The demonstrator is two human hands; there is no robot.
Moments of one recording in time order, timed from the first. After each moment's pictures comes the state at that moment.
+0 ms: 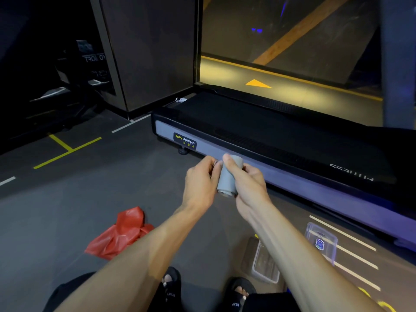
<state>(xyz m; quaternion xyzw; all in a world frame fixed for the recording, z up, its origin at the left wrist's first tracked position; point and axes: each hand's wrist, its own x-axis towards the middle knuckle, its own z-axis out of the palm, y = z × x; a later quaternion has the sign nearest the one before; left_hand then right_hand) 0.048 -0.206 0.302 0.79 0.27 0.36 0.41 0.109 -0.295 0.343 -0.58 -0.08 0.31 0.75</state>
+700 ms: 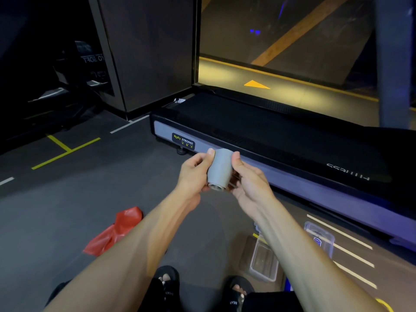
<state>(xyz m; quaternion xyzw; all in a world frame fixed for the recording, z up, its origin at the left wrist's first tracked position) 0.049 -0.202 0.320 0.53 0.30 0.26 0.75 0.119 -0.309 0.345 -0.55 -0.09 0.37 0.75</state>
